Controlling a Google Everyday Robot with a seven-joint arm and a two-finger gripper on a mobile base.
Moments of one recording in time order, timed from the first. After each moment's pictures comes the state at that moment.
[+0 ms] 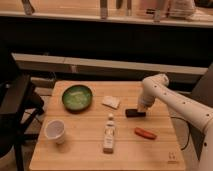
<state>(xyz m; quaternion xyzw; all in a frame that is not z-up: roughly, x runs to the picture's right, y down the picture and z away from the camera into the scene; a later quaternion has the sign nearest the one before) 0.228 0.139 0.891 -0.31 -0.04 0.03 0.95</state>
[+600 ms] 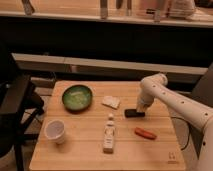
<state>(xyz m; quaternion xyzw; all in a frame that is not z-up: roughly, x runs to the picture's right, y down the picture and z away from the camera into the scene) 0.224 0.139 0.892 -0.31 -0.04 0.03 0.95</state>
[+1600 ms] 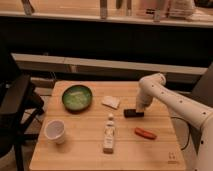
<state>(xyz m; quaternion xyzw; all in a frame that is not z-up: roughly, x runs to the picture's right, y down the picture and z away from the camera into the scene) 0.220 0.138 0.888 -0.32 -0.04 0.02 0.95</state>
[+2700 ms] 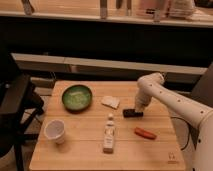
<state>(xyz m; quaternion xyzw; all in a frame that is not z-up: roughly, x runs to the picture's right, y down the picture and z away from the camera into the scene) 0.214 0.138 0.889 -0.32 -0.04 0.02 0.95</state>
